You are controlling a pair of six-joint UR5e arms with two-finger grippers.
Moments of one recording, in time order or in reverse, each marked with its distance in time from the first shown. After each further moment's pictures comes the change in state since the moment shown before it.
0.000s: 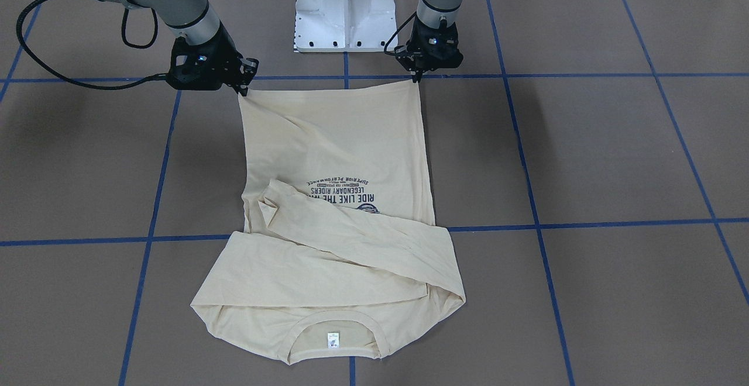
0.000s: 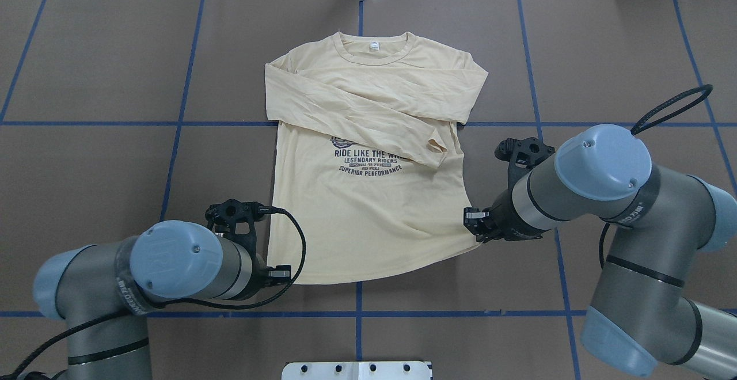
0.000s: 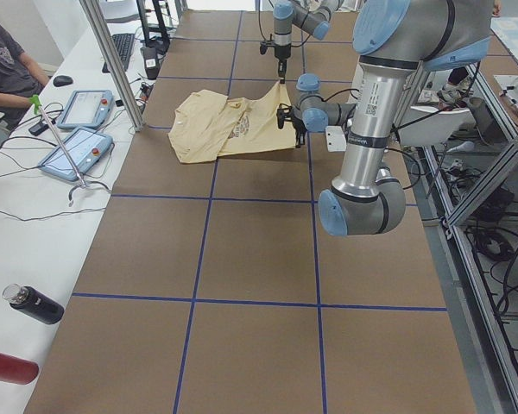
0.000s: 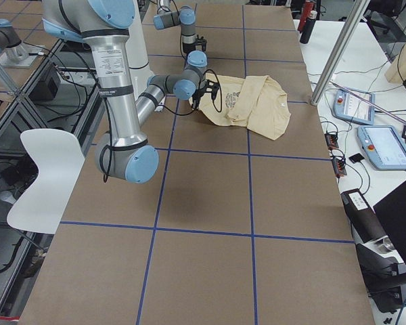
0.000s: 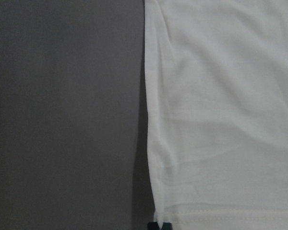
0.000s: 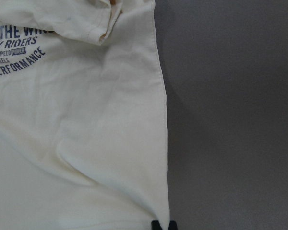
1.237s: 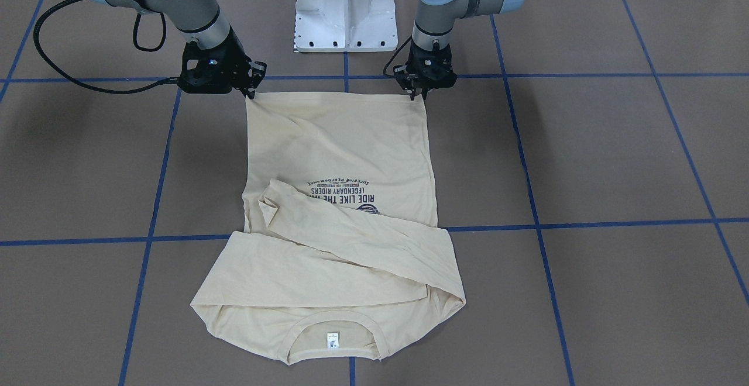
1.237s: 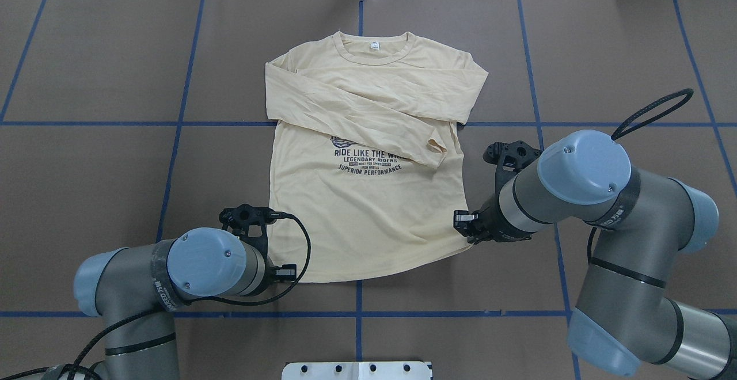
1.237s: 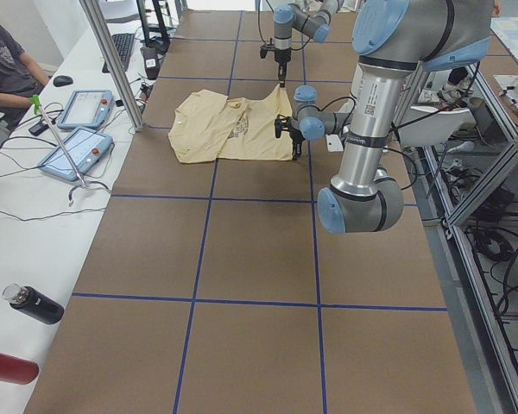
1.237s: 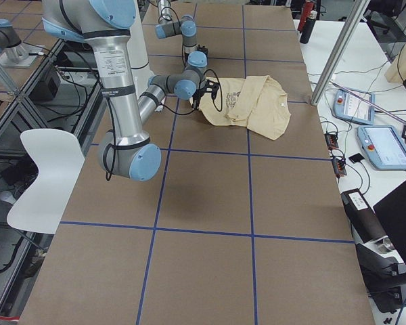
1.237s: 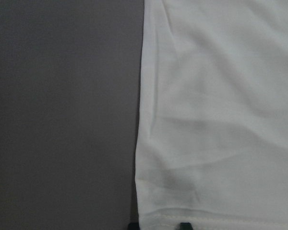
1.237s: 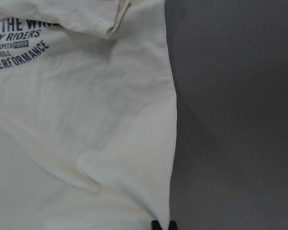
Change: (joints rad) left arm 0.014 -0.038 0.183 -0.064 0.062 0.023; right arm -0.023 0.046 -0.055 0.006 -0.030 -0.001
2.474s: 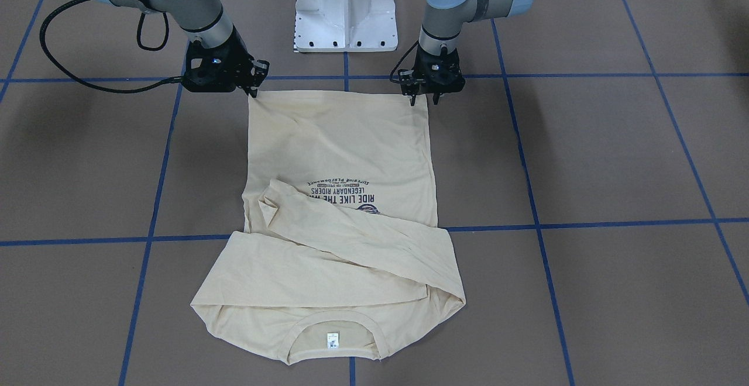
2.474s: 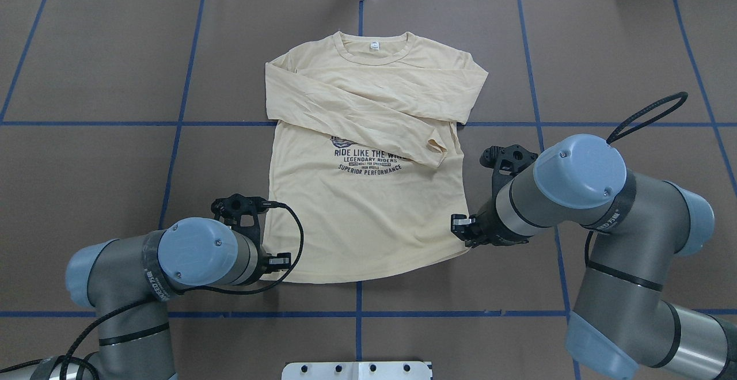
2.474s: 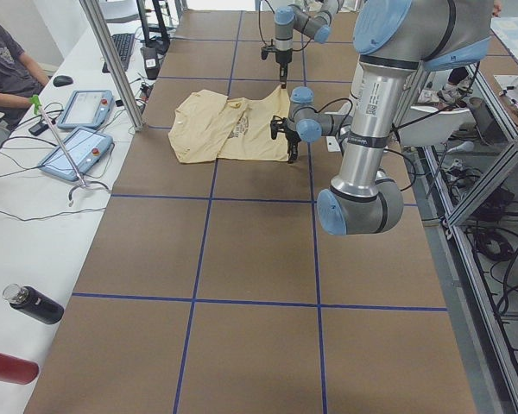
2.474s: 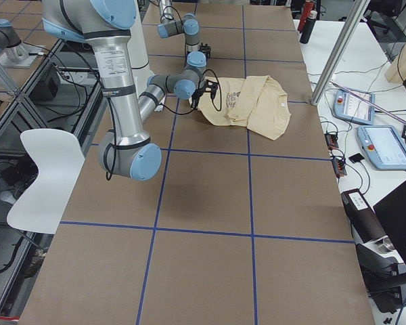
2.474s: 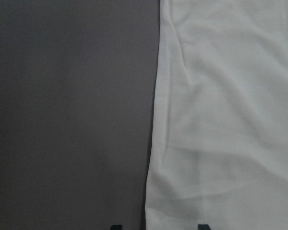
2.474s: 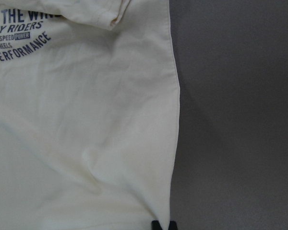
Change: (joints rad) left arm -0.026 0.013 -0.002 -0.008 0.004 0.000; right arm -0.012 0.004 -0.002 0.000 -0.001 0.000
